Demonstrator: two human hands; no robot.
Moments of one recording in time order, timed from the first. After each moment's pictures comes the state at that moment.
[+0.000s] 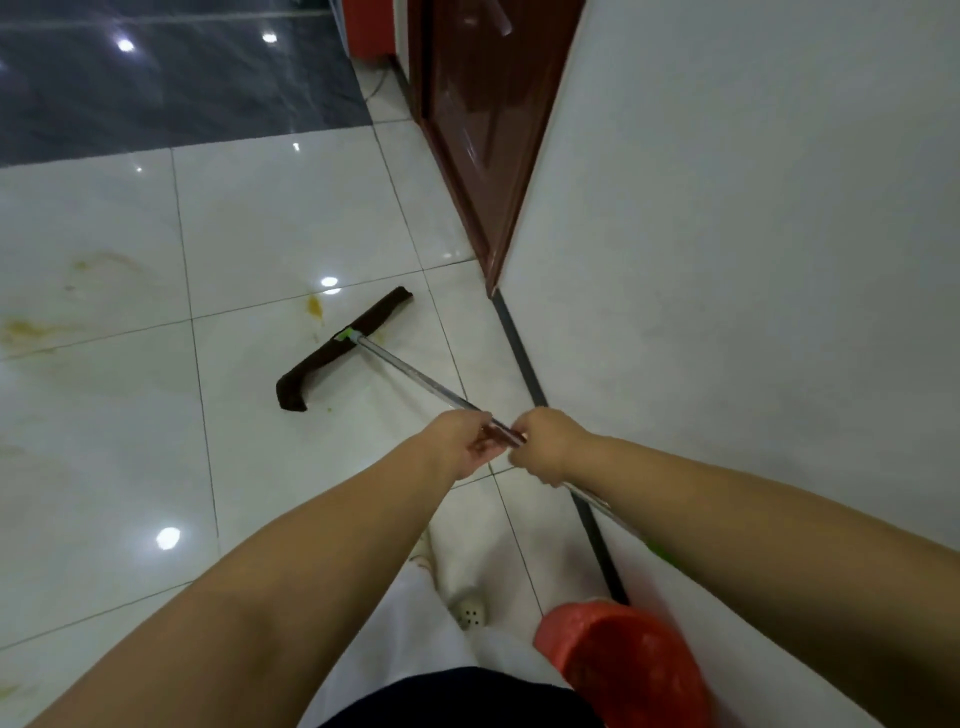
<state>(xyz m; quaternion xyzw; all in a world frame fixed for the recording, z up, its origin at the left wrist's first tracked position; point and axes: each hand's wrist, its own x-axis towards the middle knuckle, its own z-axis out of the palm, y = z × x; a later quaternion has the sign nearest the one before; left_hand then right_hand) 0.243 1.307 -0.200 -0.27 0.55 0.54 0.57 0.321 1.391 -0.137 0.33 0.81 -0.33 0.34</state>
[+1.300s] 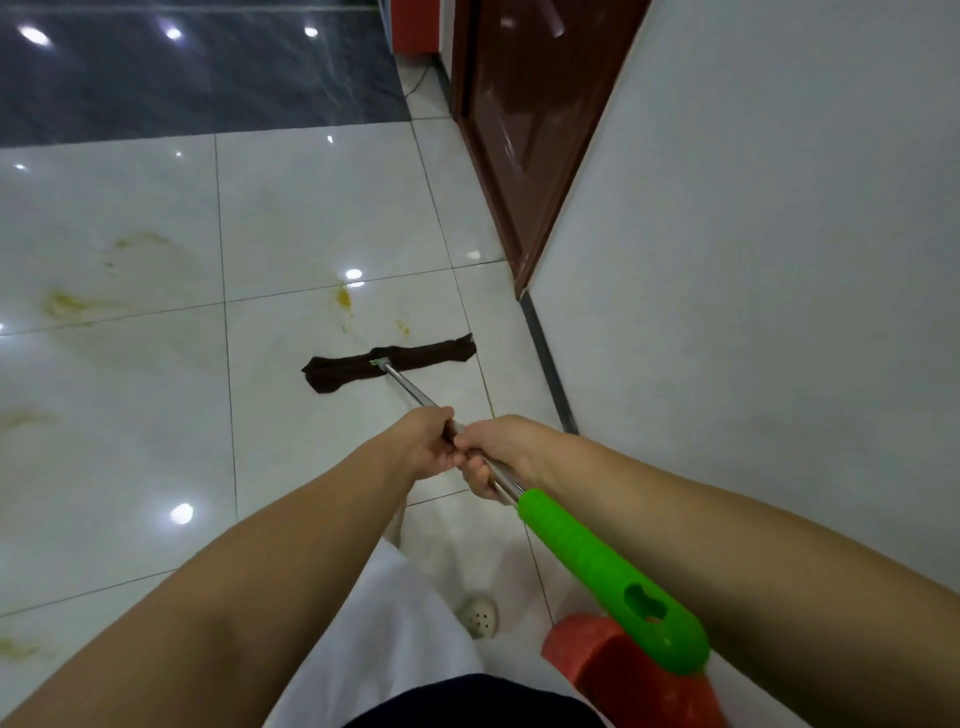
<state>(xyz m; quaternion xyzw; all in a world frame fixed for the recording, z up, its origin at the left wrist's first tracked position) 0.194 1.236 -0.212 -0.28 0.55 0.54 0.57 0.262 1.313 -0.132 0.50 0.41 -0.68 0.34</state>
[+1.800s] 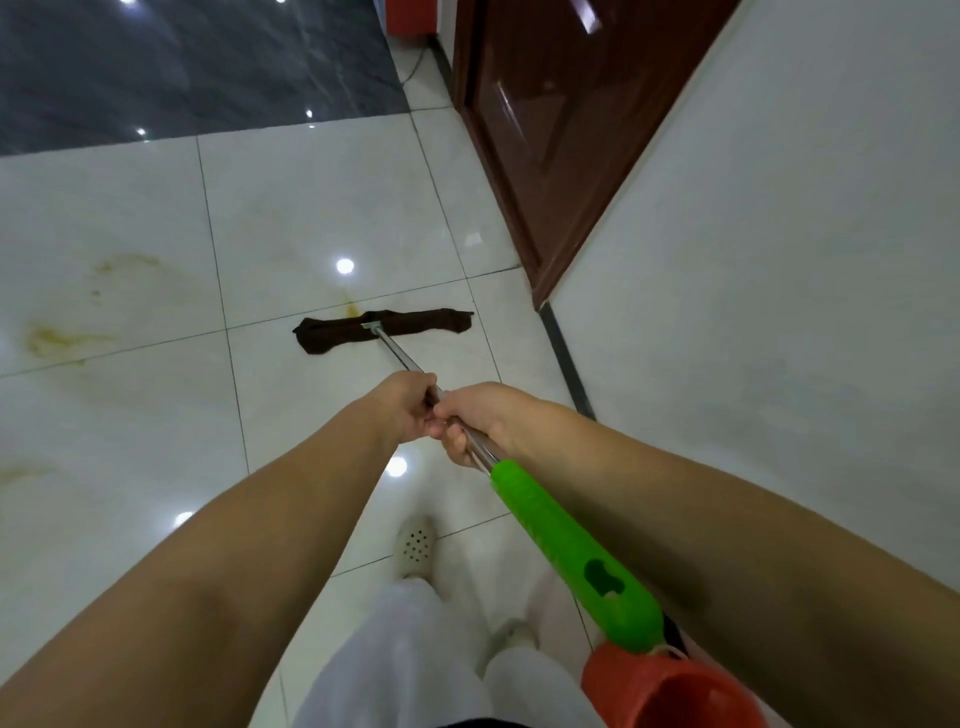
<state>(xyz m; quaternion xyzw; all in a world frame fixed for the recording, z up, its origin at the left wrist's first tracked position) -0.013 1.230 -0.216 -0.24 0.60 0.52 0.56 0.058 1.300 -0.148 0.53 0.41 -0.68 0.30</state>
